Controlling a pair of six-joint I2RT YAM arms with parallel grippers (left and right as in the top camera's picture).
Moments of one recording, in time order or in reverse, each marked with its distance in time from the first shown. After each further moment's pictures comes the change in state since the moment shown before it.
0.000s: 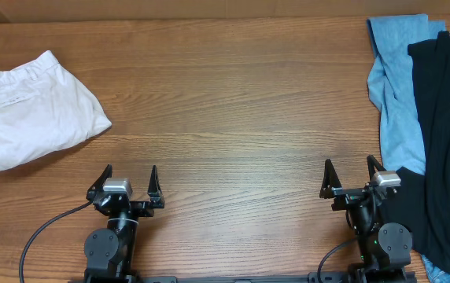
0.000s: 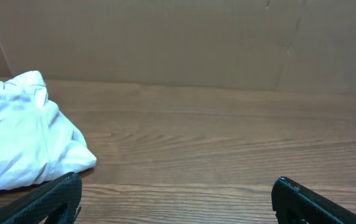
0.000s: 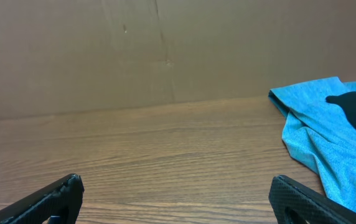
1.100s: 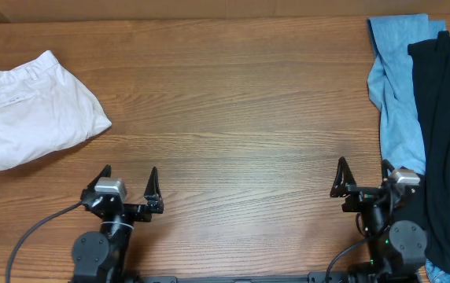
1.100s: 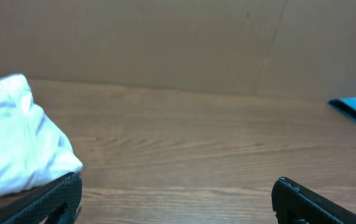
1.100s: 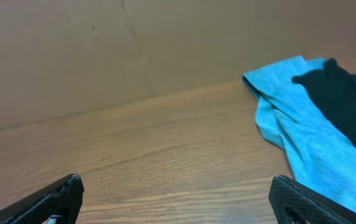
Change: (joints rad) left arm 0.000 0.048 0.225 -0.215 0.060 -0.057; right arm 0.000 0.084 0.237 -0.275 0.103 0.088
